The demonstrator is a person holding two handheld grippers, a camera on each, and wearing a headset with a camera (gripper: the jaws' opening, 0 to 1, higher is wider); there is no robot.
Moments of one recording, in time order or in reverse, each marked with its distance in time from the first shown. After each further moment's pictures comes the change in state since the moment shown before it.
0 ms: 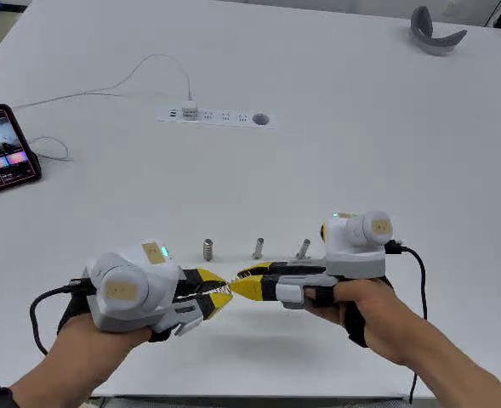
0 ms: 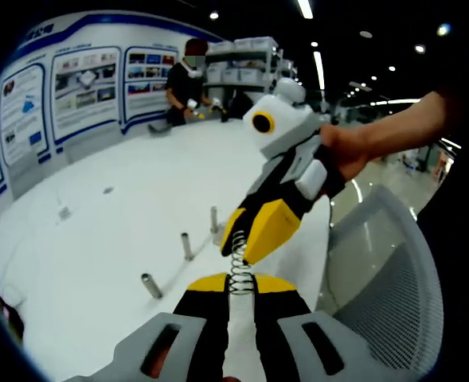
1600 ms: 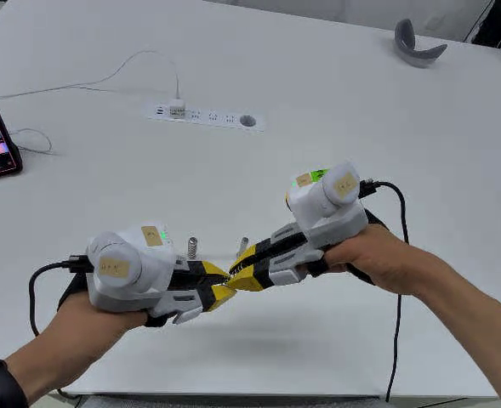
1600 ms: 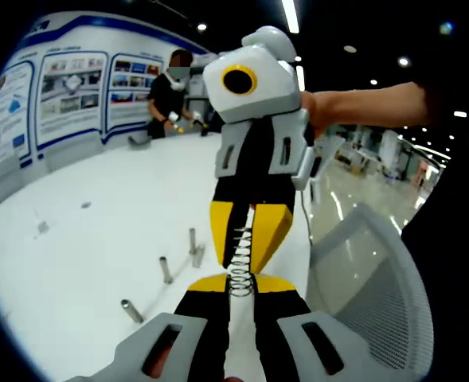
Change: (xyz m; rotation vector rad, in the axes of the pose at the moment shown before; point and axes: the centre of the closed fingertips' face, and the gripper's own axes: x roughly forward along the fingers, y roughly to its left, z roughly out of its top) left arm 0.010 -0.016 0.025 -0.002 -0.081 -0.131; right arm -0.013 0.023 0.001 -0.498 0.489 0.047
